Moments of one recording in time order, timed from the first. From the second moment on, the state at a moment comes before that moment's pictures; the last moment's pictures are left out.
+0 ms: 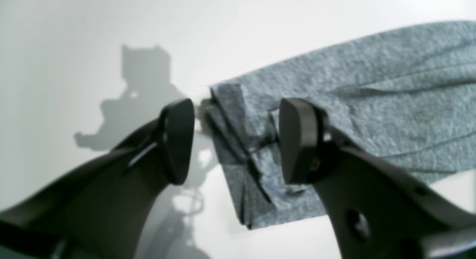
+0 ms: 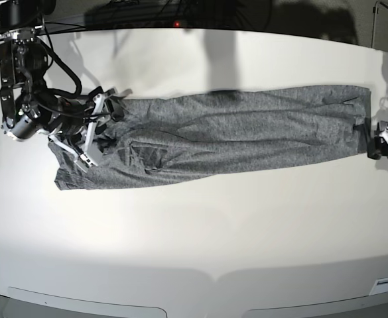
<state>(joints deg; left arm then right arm) 3.1 -33.3 -19.1 85.3 -40.7 -26.3 57.2 -4.1 28.2 0.5 100.1 40.3 31.1 -72.0</state>
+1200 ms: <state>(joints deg) -2.2 -30.8 -19.9 48.7 -69.7 -39.9 68.6 -4.5 28.2 0.5 100.1 43.3 31.1 -72.8</state>
